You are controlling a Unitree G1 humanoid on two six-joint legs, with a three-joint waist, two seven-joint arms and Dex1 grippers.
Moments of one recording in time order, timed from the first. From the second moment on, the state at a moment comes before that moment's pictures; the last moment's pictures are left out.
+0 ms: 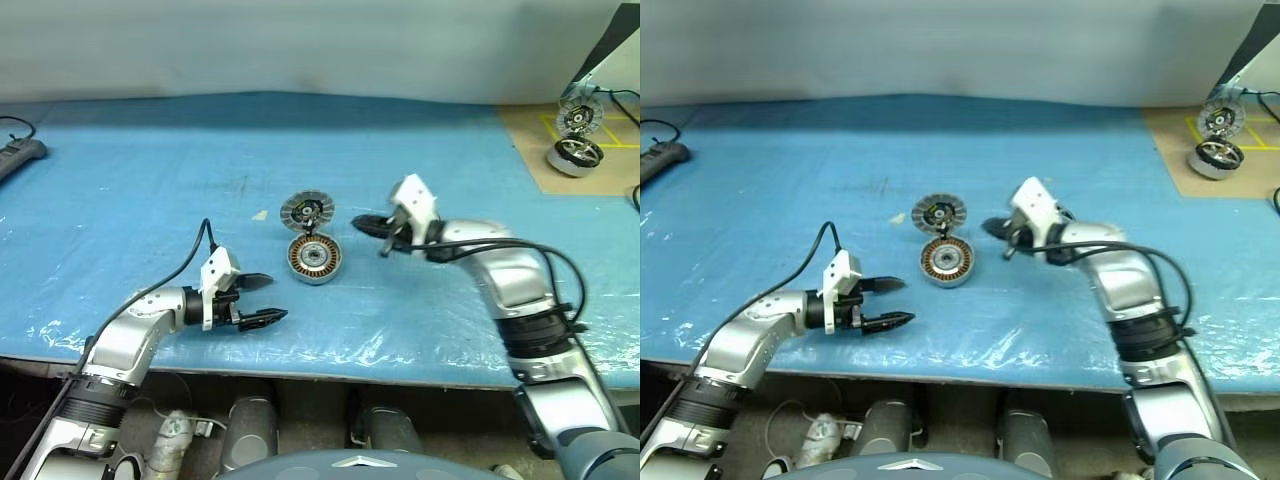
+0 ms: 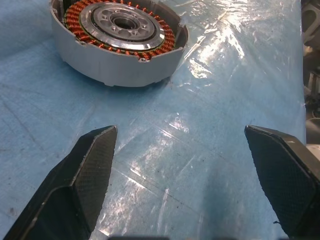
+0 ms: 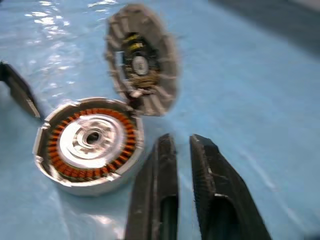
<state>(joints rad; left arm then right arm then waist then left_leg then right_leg) -0.17 0.56 -0.09 -0.01 -0.39 0.38 -1.10 -0.52 -0.57 0.07 -0.09 0.21 0.59 0.85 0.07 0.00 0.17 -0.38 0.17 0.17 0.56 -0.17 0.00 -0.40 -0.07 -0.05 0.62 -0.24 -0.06</state>
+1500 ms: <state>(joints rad) -0.21 0.54 -0.13 -0.11 -0.40 0.48 -1.02 -0.90 -0.69 0.33 0.77 -0.25 -0.01 0.98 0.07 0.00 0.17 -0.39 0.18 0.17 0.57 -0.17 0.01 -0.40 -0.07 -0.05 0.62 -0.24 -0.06</state>
